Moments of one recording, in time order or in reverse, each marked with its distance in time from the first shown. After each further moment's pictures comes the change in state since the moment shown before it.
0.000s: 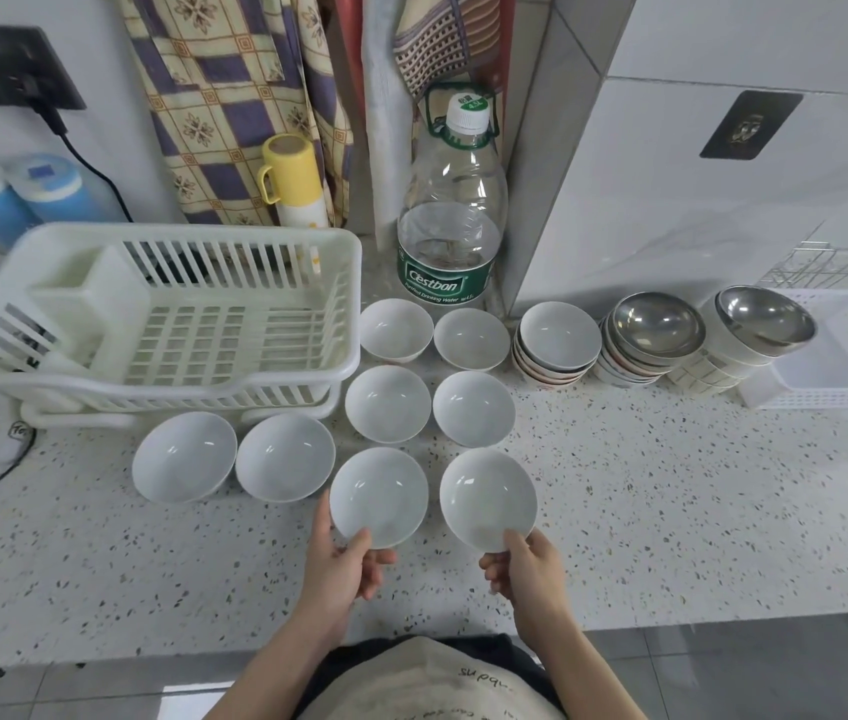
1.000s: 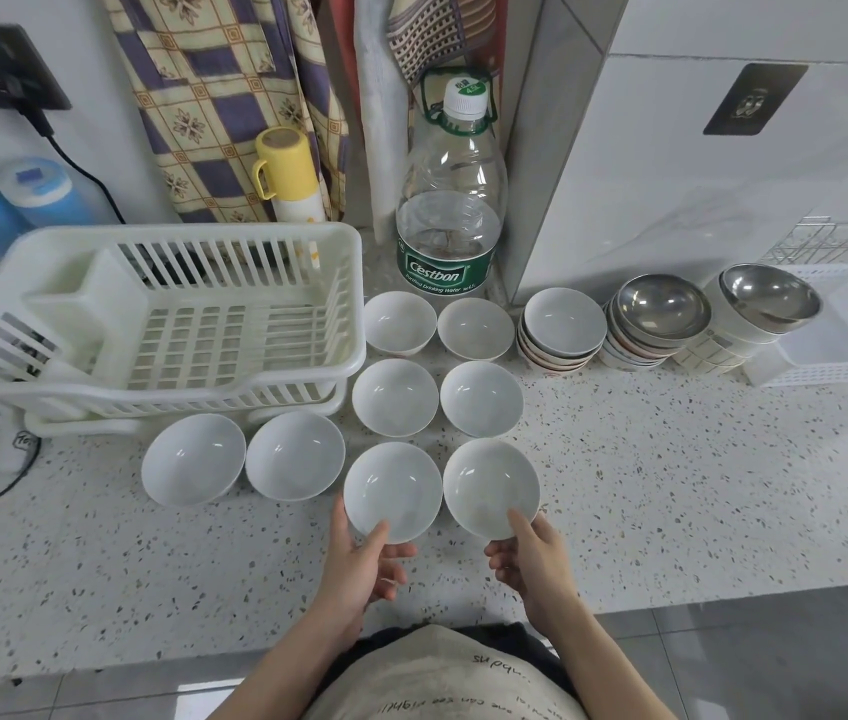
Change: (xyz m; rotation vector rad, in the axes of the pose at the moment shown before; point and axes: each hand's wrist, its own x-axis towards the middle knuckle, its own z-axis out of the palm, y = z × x) left_hand -0.007 0.010 0.000 -0.008 -0.092 -0.093; right_hand 0.003 0.005 0.009 0.092 -0.048 0.035
